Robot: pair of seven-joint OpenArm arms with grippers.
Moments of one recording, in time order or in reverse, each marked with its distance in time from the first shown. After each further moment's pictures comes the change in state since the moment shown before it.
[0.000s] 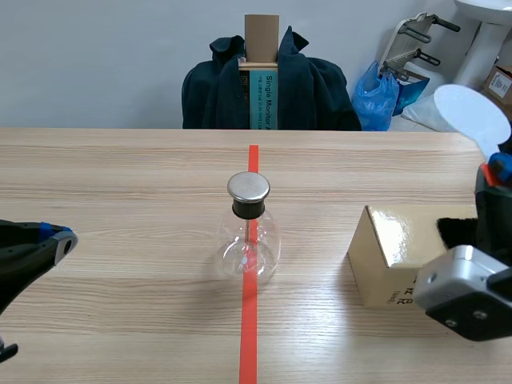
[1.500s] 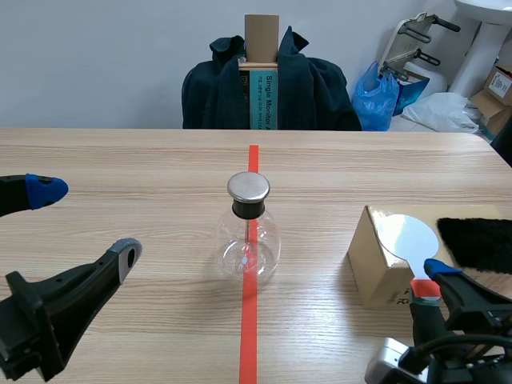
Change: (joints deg) left arm 8.0 9.2 -0.1 13.1 -0.7 0.1 -3.0; right arm 9.4 -3.8 -0.2 -28.0 -12.8 0.2 -0.4
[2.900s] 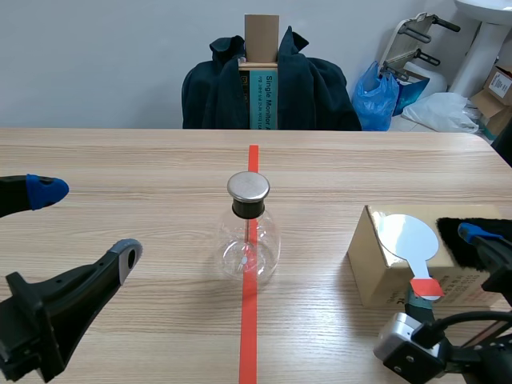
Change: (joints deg) left arm 0.0 0.0 0.0 0.0 0.0 0.0 0.0; right arm 2.3 0.0 0.7 -0.9 5.6 0.0 0.4
